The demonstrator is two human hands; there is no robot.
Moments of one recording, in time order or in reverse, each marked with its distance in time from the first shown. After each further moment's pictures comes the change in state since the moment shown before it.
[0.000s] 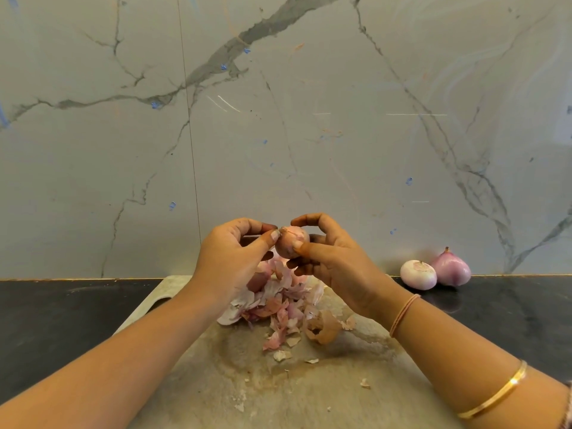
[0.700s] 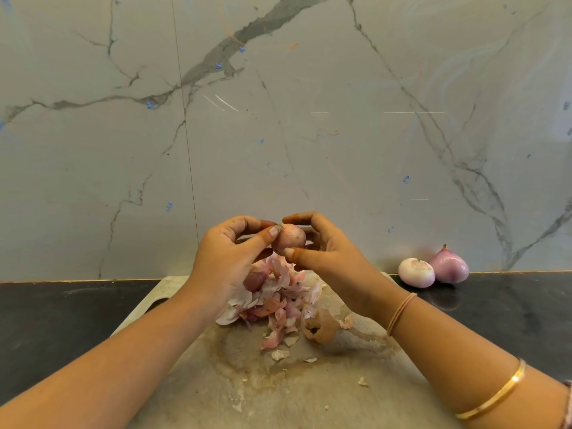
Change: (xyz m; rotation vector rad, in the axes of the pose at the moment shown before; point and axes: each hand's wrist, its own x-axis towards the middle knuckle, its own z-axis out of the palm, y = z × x) left_hand -0.002 0.003 0.000 -0.194 -0.038 -0.032; right_hand -0.003 0.000 0.001 -0.158 0.012 -0.069
